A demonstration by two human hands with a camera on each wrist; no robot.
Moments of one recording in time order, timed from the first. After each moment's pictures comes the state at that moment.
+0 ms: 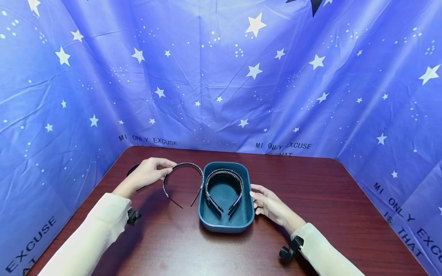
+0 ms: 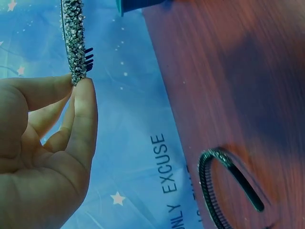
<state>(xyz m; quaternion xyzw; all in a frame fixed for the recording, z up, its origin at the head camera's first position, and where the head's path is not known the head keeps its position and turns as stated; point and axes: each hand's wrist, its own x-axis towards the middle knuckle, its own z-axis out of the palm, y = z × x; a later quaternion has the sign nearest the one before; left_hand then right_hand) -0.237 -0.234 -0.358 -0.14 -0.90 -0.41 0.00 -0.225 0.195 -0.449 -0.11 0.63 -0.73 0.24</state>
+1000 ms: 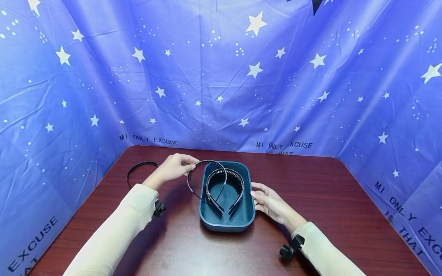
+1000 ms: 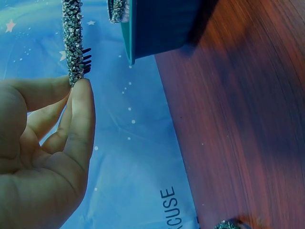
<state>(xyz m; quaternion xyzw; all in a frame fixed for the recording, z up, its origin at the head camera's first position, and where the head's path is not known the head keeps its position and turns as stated) -0.265 -0.173 -0.359 -0.18 -0.89 -0.41 -0.01 -0.225 0.193 -0.447 -0.13 0.59 -0.76 0.23</state>
